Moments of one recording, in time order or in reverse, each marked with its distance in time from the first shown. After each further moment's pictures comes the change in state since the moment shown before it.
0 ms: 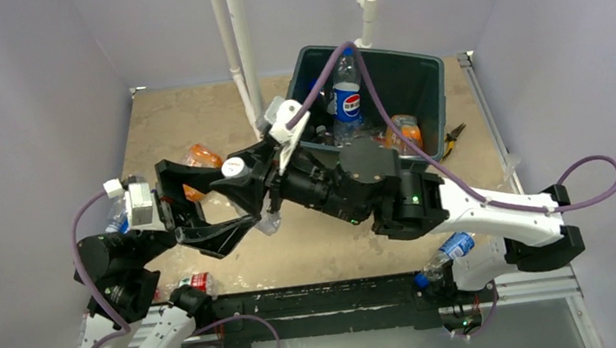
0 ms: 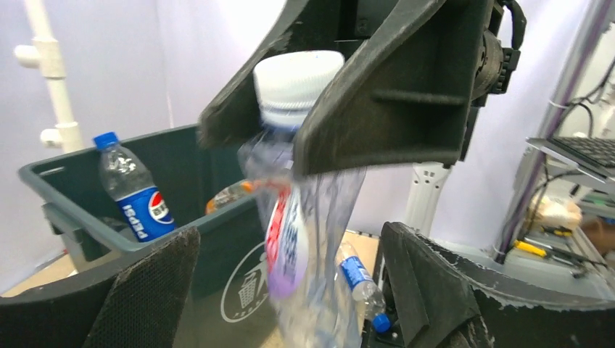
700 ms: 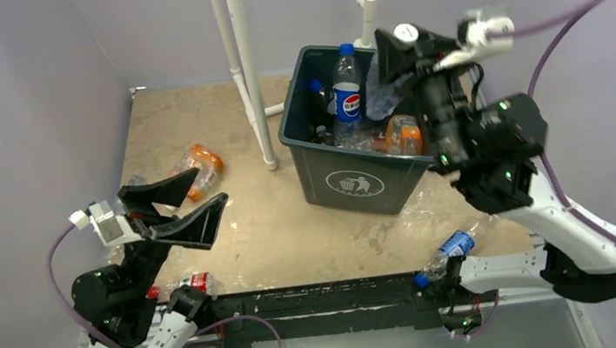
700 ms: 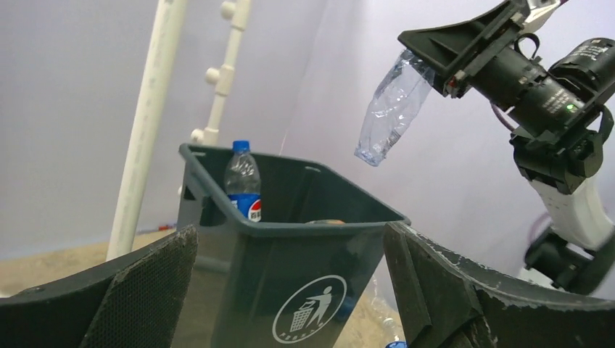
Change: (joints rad) left arm 0.000 -0.261 -0.130 -0.088 -0.485 -0.048; right arm -0.273 -0.336 -0.154 0.298 0.507 -0.377
